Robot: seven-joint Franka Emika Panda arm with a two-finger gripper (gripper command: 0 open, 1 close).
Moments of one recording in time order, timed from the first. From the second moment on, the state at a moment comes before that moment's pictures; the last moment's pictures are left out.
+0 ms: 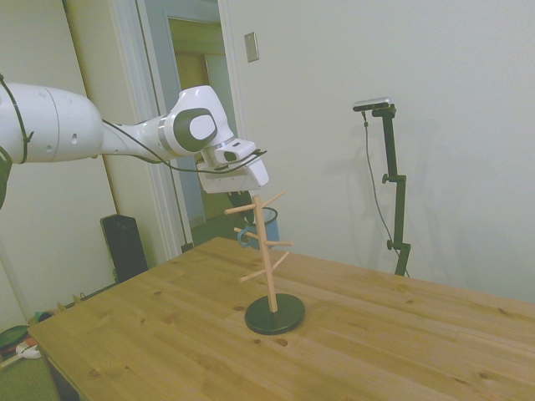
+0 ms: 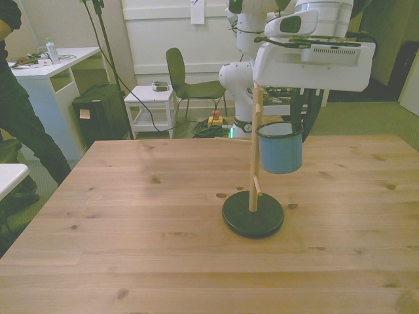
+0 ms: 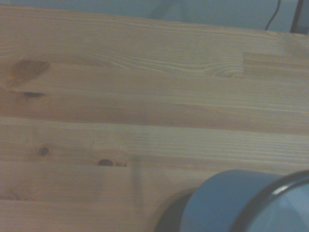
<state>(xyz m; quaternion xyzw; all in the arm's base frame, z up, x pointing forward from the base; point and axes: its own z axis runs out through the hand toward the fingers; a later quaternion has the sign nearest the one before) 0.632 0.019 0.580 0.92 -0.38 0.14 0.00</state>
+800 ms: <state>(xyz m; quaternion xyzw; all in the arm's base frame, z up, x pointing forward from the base) 0.617 0.010 0.590 0.91 -0.38 0.15 0.00</state>
